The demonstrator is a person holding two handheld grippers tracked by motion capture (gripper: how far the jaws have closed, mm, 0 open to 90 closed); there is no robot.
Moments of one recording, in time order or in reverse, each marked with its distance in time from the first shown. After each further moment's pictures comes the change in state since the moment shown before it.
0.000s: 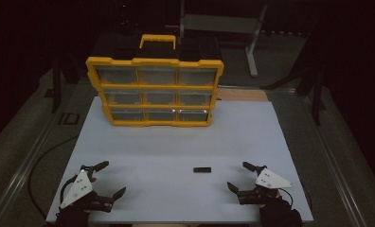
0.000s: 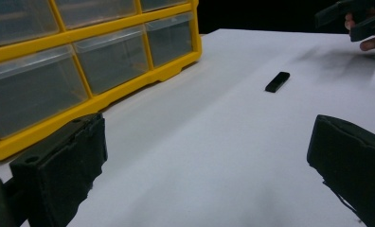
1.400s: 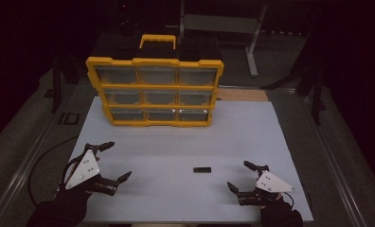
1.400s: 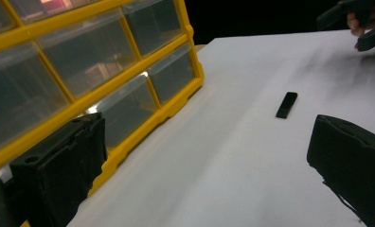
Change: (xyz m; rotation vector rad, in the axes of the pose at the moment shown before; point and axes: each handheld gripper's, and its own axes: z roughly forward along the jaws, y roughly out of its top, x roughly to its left) left arm 0.018 0.074 0.020 0.026 -0.026 0.184; right arm 0.007 0.006 -0.005 -0.040 -0.033 -0.072
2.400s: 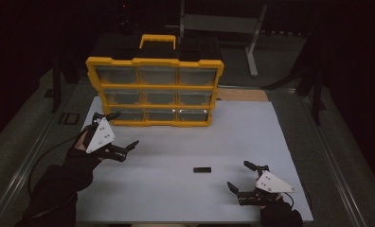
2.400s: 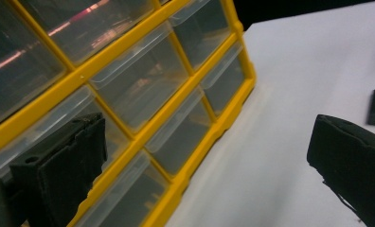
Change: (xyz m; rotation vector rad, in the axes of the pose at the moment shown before) left arm 0.053 0.032 0.049 0.079 0.084 0.138; right arm 0.000 -0.001 0.000 -0.006 -0.001 -0.001
